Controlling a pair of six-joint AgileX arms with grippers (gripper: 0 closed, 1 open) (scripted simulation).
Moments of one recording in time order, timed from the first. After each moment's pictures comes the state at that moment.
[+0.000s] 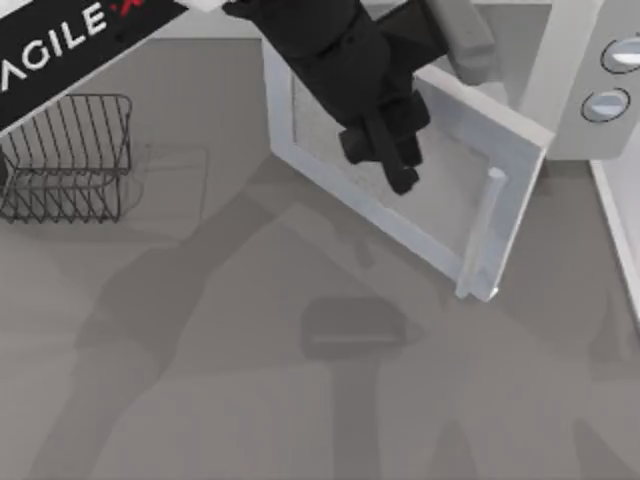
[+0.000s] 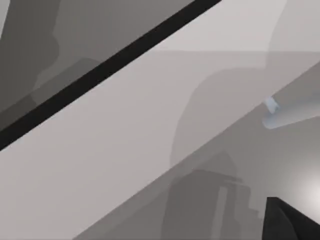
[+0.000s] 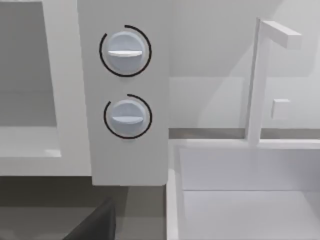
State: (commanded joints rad) left arm -0.69 2.00 1.98 -1.16 0.35 0.64; right arm 0.00 0.00 0.00 0.00 0.00 0.00
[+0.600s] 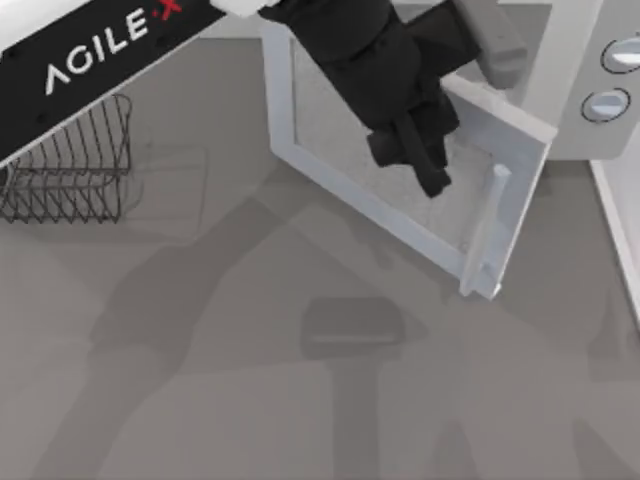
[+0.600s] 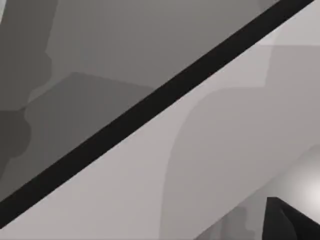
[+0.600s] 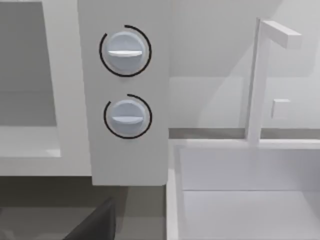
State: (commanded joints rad) left arm -0.72 2.05 2.05 -1.16 0.33 0.61; right arm 0.00 0.00 0.00 0.00 0.00 0.00
